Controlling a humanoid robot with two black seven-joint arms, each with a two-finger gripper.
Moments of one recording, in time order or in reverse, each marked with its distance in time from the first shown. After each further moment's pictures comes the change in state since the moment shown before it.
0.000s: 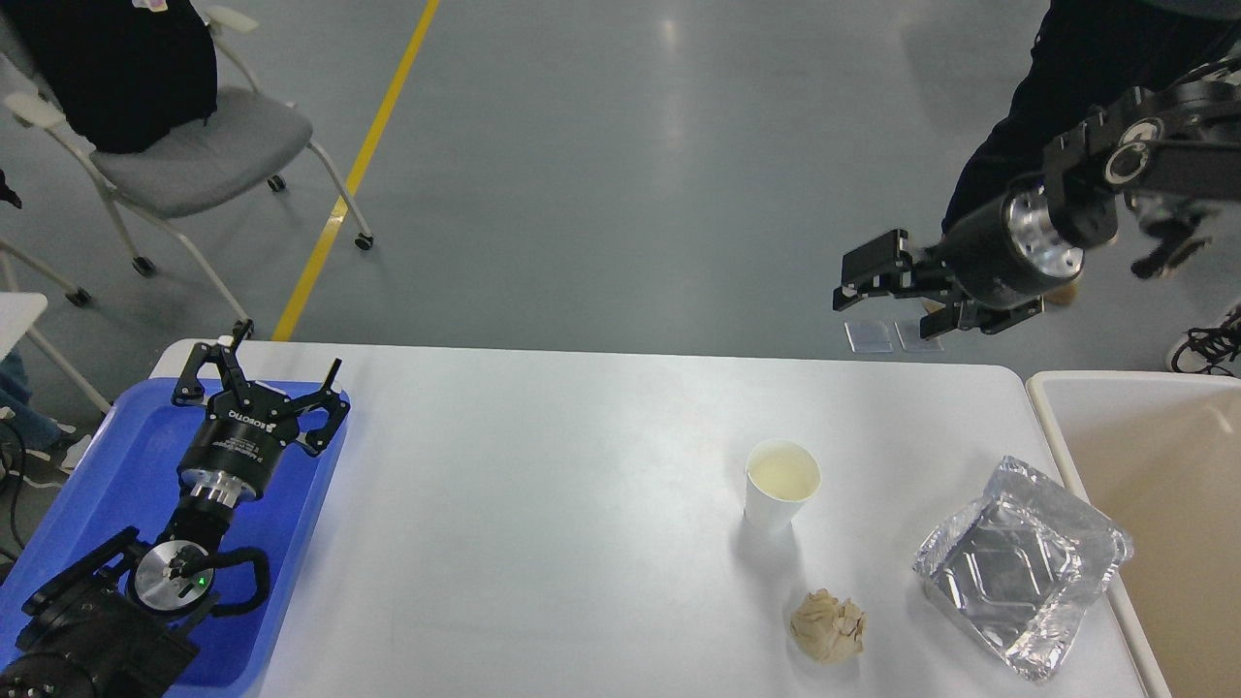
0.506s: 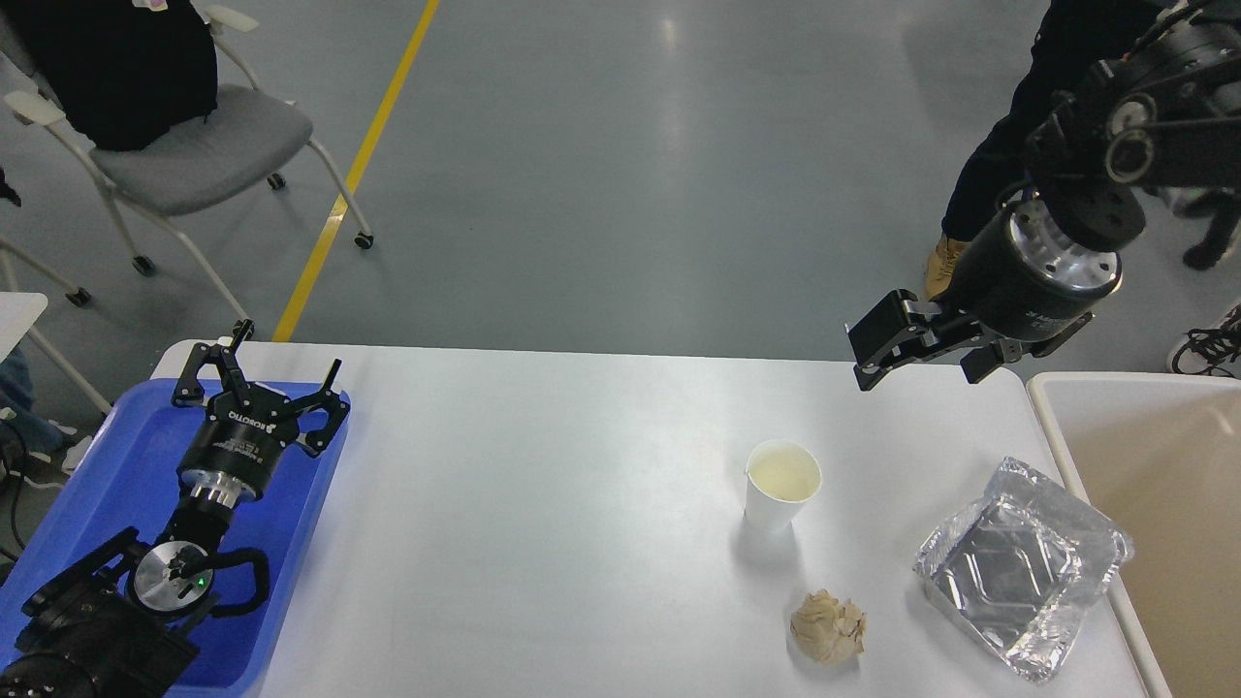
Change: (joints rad) left arm 0.000 0.000 0.000 0.000 0.000 0.000 0.000; right arm 0.289 0.105 -0.189 0.251 -0.044 0.091 0.004
